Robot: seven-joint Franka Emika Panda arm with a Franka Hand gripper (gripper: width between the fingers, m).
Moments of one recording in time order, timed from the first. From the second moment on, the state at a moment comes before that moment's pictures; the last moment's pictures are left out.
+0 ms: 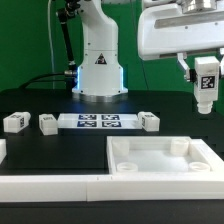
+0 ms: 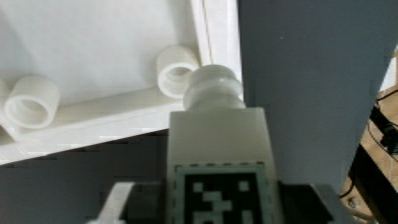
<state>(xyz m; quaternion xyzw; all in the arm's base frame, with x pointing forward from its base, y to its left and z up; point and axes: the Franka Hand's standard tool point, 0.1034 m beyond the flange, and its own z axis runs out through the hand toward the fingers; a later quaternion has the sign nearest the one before) 0.578 0.132 0.156 -0.97 0.09 -0.21 0.05</state>
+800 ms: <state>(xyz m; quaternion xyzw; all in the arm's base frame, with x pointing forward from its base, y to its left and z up) 0.589 0.133 0.125 -0.98 0.03 -0.22 0.03</state>
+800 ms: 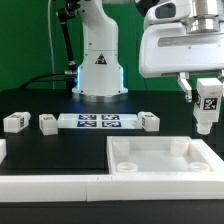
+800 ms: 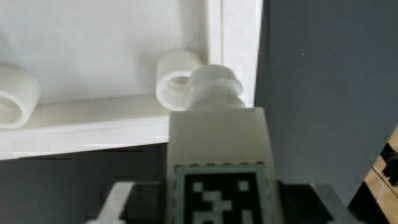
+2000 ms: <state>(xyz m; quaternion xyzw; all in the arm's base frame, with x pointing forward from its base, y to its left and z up) 0.614 0.125 0.112 -0.97 -0.02 -0.25 0.02</state>
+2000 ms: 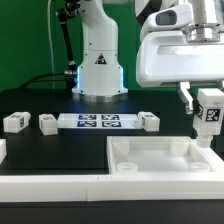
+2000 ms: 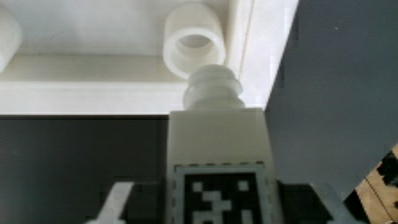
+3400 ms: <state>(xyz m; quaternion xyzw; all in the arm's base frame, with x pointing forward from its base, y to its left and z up) 0.618 0.119 0.082 -0.97 -0.05 -0.24 0.00</state>
